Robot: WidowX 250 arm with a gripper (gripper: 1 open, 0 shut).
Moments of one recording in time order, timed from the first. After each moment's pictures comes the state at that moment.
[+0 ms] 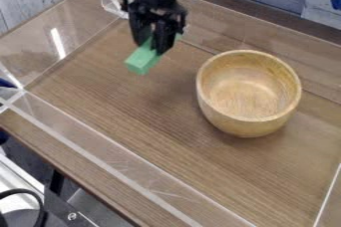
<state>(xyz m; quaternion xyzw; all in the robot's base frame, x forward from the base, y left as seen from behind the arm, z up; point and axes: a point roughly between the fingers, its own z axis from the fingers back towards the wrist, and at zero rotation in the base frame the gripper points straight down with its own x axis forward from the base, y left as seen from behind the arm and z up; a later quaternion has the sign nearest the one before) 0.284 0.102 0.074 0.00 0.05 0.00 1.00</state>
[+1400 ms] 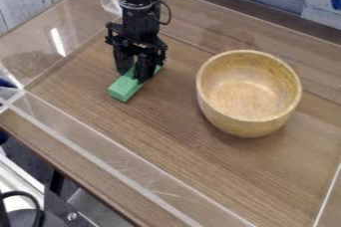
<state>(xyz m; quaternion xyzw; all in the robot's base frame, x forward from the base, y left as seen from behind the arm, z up) 0.273 0.118 0.032 0.00 0.08 0.01 1.00</state>
